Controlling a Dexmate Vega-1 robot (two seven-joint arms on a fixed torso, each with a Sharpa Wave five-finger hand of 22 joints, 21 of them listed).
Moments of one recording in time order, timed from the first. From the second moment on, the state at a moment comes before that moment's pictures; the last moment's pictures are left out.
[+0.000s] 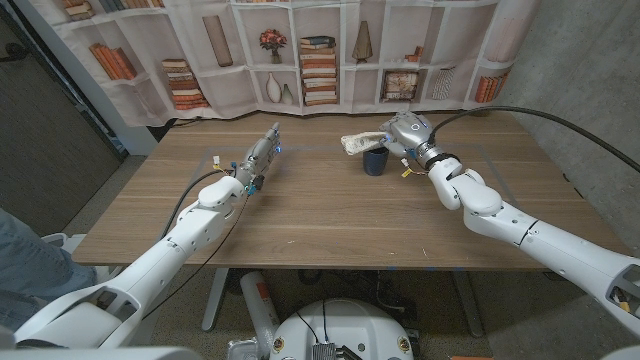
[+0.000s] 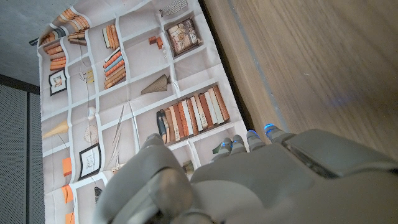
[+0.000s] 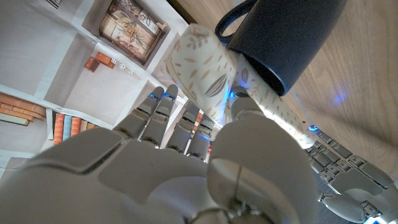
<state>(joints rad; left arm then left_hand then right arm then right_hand) 0.79 0.54 0.42 -1.31 -0.61 -0.16 -0.07 0.33 0.03 0.13 0.07 0.22 -0.15 0.09 0.20 0.19 -0.17 0.04 0.20 0.18 -0.17 0.06 0.18 0.18 -0.17 0.04 0.20 0.18 -0.67 -0.81 -0.78 -1.69 -0.95 -0.29 -0.27 0.71 0.03 0.35 -0.08 0.19 0.54 -0.22 0.25 0.22 0.61 -0.15 0.21 0.20 0.48 -0.05 0.18 0.19 0.32 -0.03 0.20 0.19</state>
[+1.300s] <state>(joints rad) 0.73 0.51 0.44 -1.22 -0.61 -0.18 -0.13 0.34 0.04 0.13 0.07 0.22 -0.14 0.08 0.20 0.19 -0.17 0.04 0.20 0.18 -0.17 0.06 0.18 0.18 -0.17 0.04 0.20 0.18 -0.74 -0.89 -0.71 -1.83 -0.87 -0.29 -0.22 0.62 -0.01 0.32 -0.06 0.20 0.39 -0.19 0.19 0.21 0.52 -0.12 0.20 0.20 0.41 -0.05 0.18 0.19 0.28 0.01 0.20 0.19</state>
